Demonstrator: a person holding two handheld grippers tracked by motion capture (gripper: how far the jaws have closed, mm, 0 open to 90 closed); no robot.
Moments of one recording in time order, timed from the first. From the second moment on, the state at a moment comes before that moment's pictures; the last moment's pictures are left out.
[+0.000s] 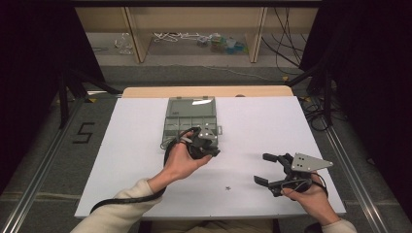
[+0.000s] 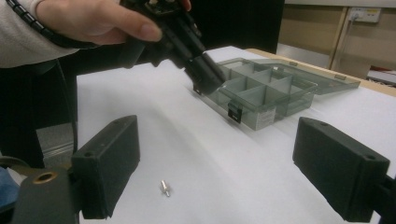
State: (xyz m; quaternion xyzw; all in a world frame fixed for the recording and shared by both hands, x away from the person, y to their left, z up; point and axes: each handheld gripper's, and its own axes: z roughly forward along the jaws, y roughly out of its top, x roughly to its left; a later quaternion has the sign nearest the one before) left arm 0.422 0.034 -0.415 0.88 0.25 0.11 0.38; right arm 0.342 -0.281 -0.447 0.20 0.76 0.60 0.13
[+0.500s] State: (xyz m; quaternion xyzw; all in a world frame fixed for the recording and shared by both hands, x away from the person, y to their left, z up) left arm 0.464 0.037 -0.420 0.86 0.31 0.13 0.39; right arm 0.342 -0.283 -0.446 0.20 0.76 0.60 0.13
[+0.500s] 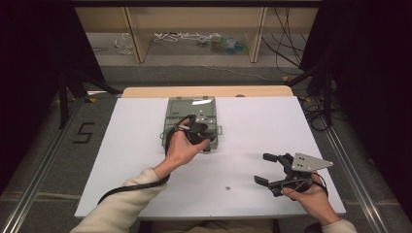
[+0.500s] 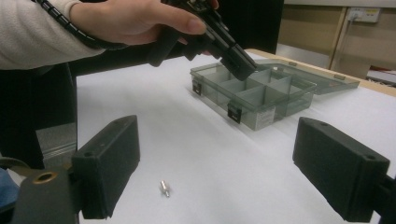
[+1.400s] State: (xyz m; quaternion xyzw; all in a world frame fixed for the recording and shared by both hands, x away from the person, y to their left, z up) left arm 0.447 0.028 -0.424 0.89 0.23 0.12 0.39; right arm 0.341 -0.282 -0.447 0.20 0.76 0.60 0.13
